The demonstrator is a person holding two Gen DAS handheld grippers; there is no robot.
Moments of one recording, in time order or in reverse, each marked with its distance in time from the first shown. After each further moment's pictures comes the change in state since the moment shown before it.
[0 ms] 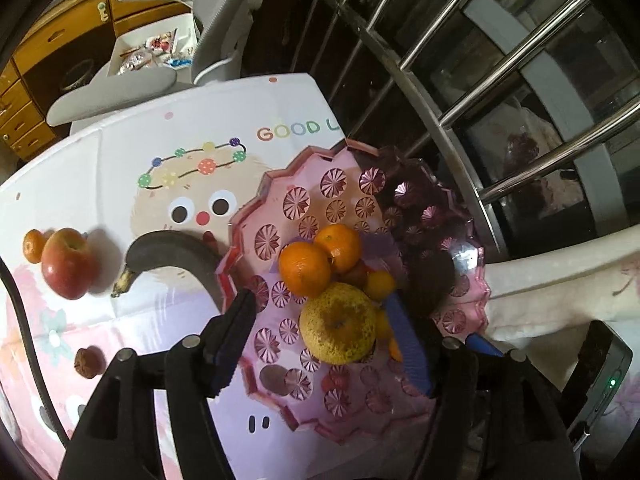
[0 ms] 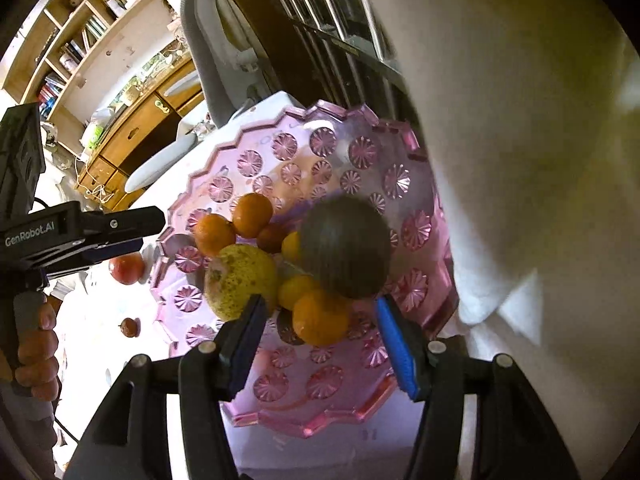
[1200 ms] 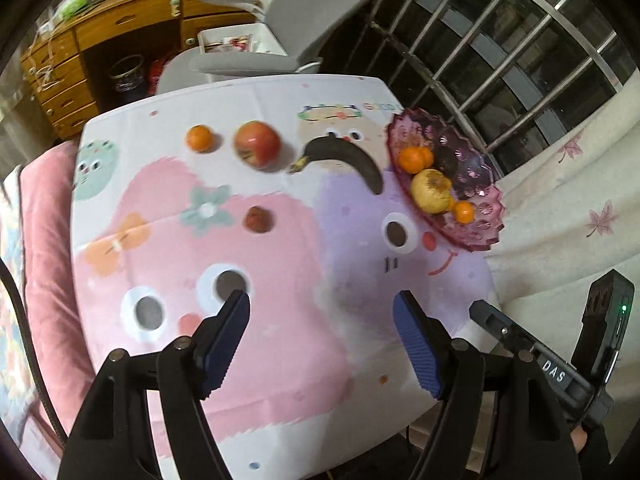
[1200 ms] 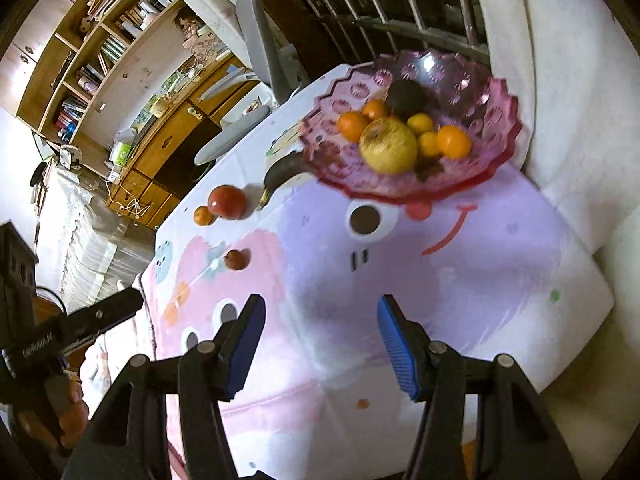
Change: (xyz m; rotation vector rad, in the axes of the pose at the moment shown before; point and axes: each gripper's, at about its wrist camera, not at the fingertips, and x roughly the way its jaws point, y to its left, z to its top) left arm -0.167 0.171 -0.180 -0.016 -0.070 0.021; right arm -0.064 0.151 -0.152 0.164 -0.022 0.081
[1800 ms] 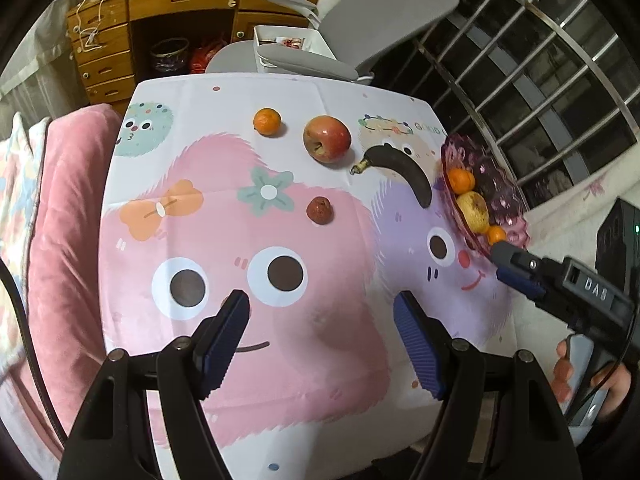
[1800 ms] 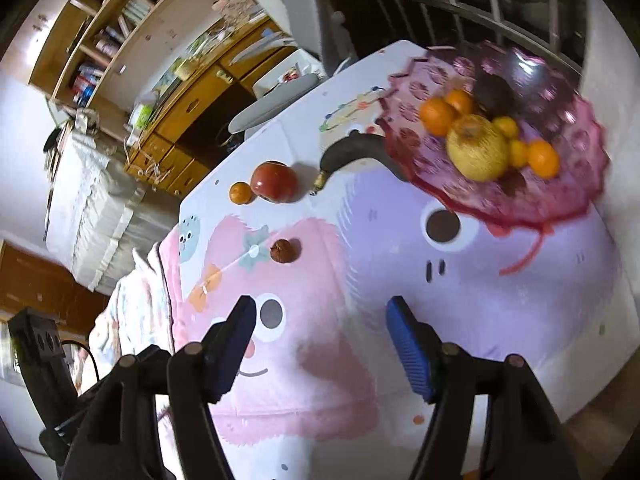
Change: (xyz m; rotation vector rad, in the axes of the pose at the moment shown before) left arm 0.004 0.059 -0.027 -0.149 -0.073 0.015; right arm 0.046 0.064 0.045 -0.122 0.129 0.055
